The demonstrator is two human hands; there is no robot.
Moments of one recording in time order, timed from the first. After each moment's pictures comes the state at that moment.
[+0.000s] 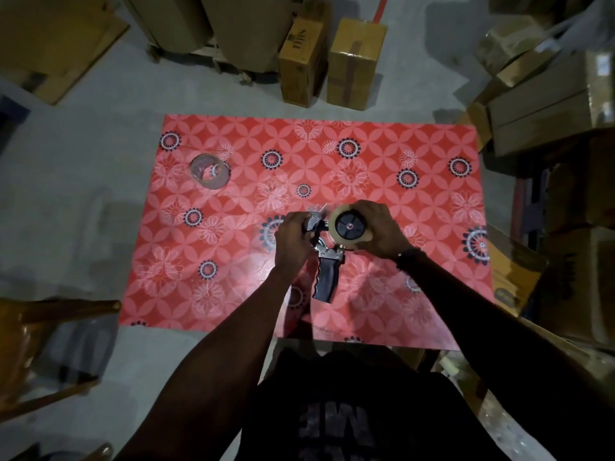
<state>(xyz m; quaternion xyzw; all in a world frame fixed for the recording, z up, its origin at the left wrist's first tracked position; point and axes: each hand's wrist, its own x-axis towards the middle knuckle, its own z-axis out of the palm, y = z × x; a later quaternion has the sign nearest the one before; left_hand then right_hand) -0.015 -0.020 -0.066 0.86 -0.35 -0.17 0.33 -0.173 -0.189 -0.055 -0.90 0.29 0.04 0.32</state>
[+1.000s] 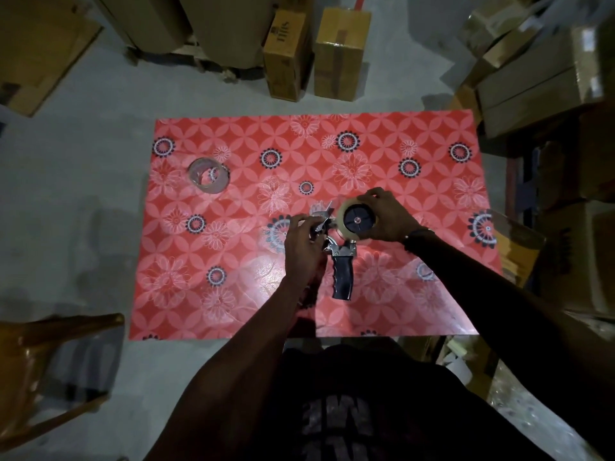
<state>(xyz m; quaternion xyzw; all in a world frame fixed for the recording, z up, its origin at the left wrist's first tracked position) -0.018 -0.004 -0.079 0.82 -0.36 -0.19 0.40 -0.152 -0.195 -0.033 -0.89 0.32 0.13 0.29</state>
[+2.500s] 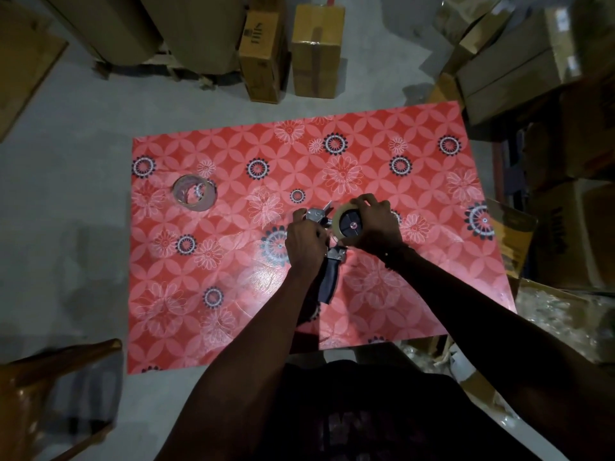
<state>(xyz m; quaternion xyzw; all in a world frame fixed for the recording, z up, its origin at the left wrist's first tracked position) -0.005 -0.050 -0.058 0.88 -0.37 -0.24 0.20 -0.136 -0.157 -0.038 -0.87 0.43 0.05 0.23</state>
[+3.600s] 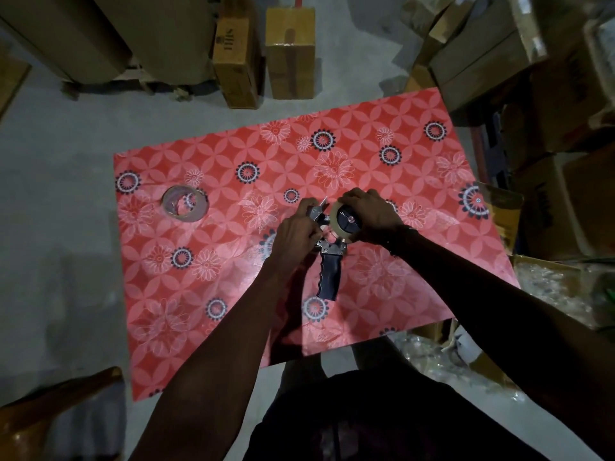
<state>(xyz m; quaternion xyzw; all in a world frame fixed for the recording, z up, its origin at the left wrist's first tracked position) 0.044 -0.040 -0.061 0.73 -0.63 -0.22 0.15 -0.125 -0.159 -0.017 -0.89 0.37 0.15 0.20</state>
